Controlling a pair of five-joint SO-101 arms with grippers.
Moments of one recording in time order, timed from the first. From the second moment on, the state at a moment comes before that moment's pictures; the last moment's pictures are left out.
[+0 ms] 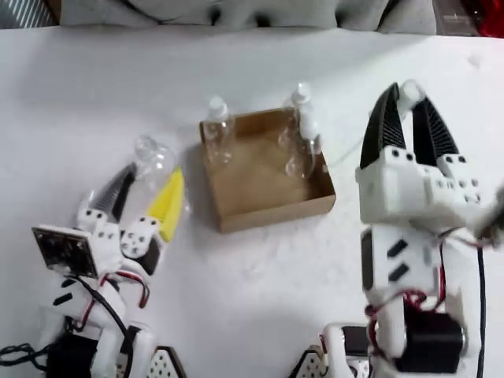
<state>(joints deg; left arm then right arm) 8.0 -104.2 68.9 49.3 7.3 -3.8 -72.6 29.0 36.7 -13.8</state>
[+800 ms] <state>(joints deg) 27.3 -103.9 74.0 54.3 2.7 -38.8 -55.3 4.7 29.9 3.0</state>
